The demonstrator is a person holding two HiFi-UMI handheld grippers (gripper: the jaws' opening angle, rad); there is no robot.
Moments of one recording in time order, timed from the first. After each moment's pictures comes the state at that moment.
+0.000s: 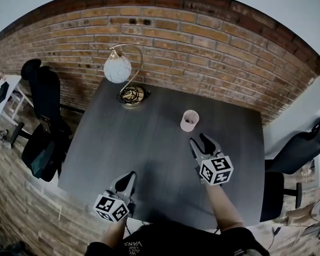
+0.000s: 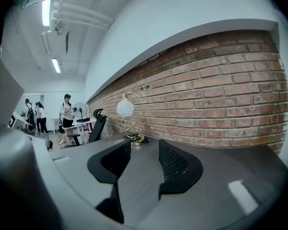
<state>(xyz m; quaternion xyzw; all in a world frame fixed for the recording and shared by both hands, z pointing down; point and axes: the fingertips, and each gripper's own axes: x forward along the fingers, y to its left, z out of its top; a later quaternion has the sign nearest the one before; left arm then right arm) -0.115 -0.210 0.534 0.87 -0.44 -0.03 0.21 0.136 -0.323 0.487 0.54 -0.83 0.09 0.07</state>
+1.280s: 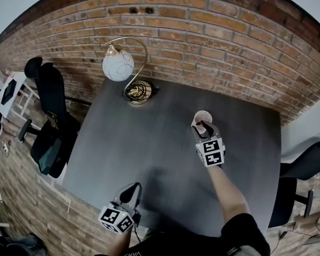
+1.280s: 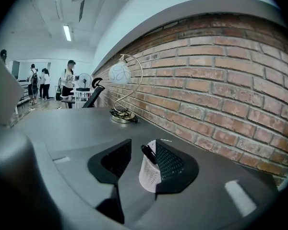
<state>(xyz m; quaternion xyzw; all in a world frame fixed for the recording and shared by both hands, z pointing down) -0.107 -0.211 0.572 0.84 -0.48 0.01 0.25 0.140 -0.451 0.599 0.52 -0.82 0.04 0.22</state>
